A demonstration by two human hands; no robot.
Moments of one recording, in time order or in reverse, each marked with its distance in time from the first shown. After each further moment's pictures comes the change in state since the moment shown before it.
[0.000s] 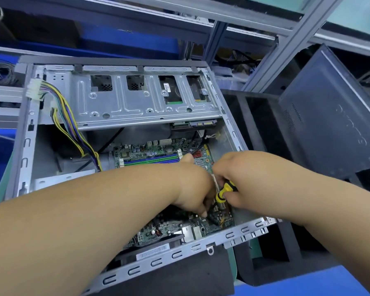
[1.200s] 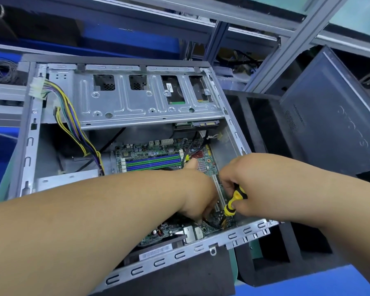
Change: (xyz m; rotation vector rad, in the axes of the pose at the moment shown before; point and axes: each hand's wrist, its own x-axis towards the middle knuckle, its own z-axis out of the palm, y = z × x) left_hand 0.006 0.010 0.001 0.107 -0.125 -0.008; right_hand -0.006 0.005 -0.002 0.004 -0.036 0.002
